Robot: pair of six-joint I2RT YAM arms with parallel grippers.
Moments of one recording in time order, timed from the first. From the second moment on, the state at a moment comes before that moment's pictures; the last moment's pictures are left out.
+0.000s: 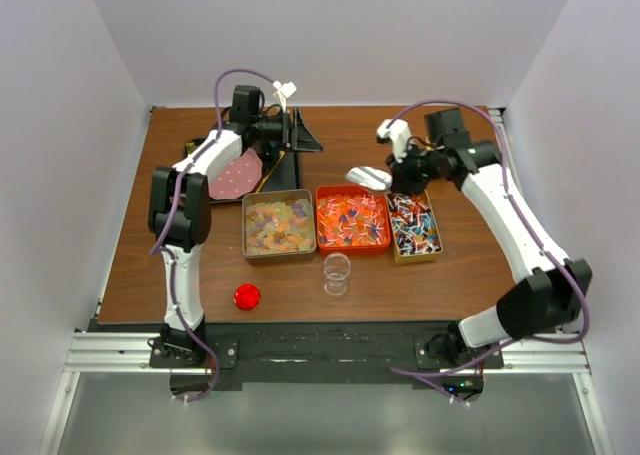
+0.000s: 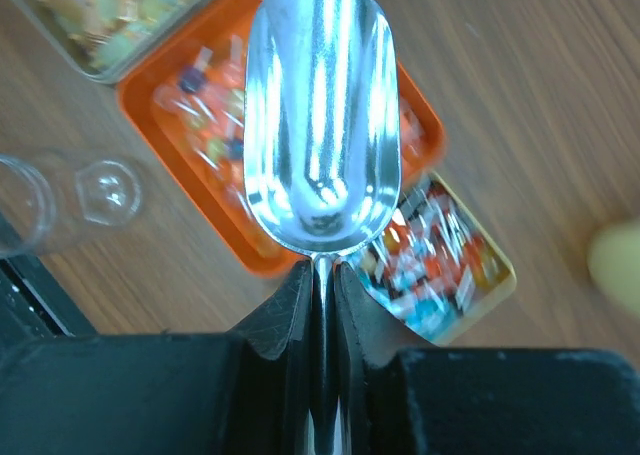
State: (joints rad) left arm -0.23 2.17 1.78 -0.18 1.06 -0.40; right arm 0.29 1.46 1.46 -0.93 -0.42 -0.53
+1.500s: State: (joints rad) left arm -0.39 2.16 1.82 -0.44 0.57 -0.09; right arm 0.16 1.42 1.22 -1.34 -0.06 -0.36
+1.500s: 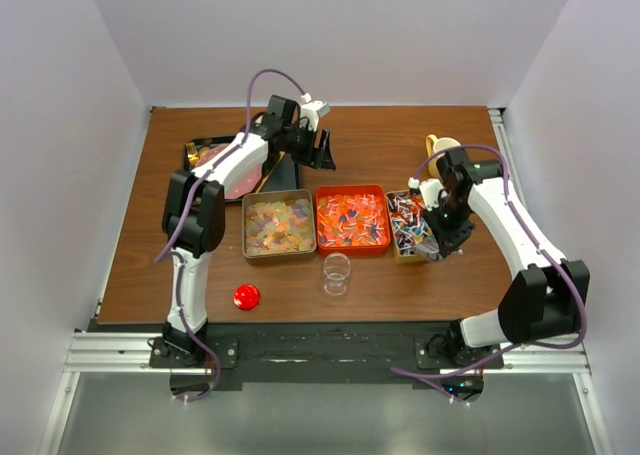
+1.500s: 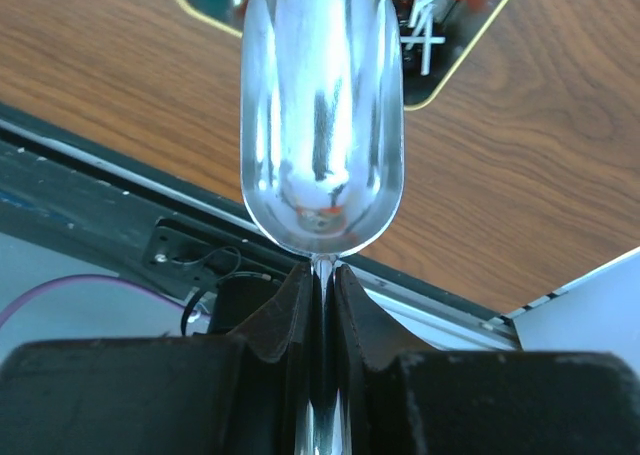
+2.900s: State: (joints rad) left arm -0.29 2.17 1.86 -0.37 0.60 -0.19; right arm 0.28 1.80 1.44 -1.31 0.11 -0.16
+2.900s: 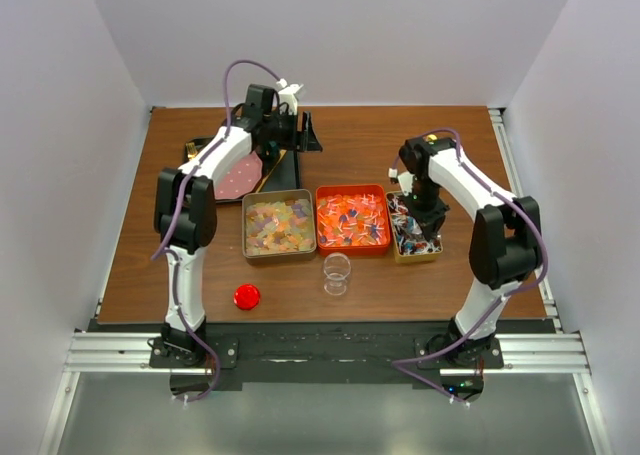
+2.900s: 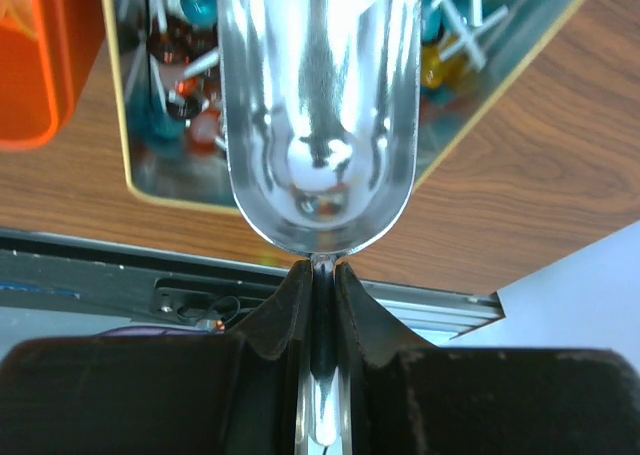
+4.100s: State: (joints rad) left arm -0.29 2.19 1.85 -0.39 0.57 -0.14; right arm 0.29 1.85 1.32 -0.88 0.11 -0.19
